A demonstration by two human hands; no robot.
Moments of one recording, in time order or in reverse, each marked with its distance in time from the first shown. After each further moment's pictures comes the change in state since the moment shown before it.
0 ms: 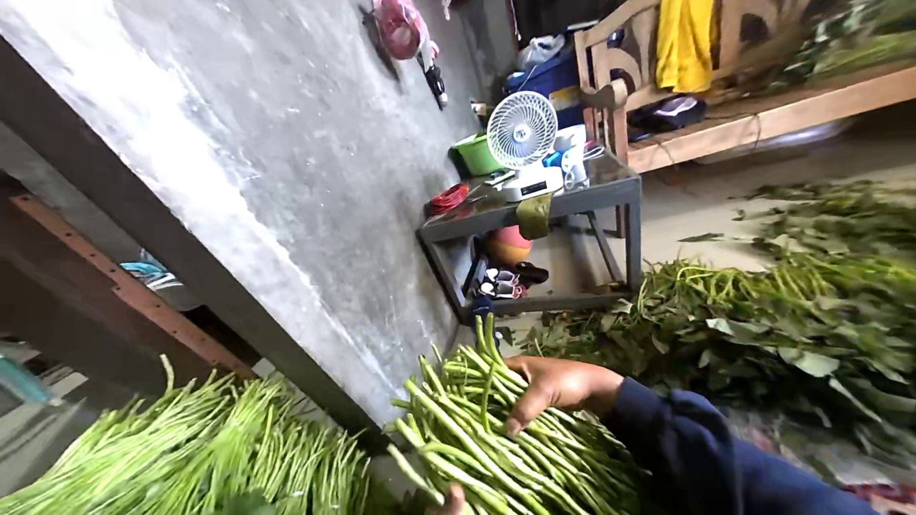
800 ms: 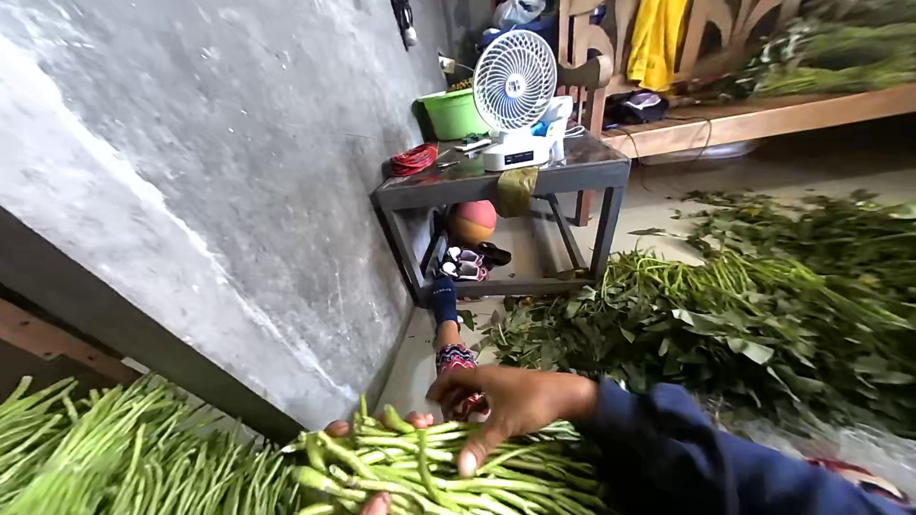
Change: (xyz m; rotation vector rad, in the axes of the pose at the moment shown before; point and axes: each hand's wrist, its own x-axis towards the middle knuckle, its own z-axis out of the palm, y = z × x) left_hand 0.096 -0.007 -0.032 -0.399 -0.298 0.343; right_hand 0.043 0.007 0.003 -0.364 0.115 0.124
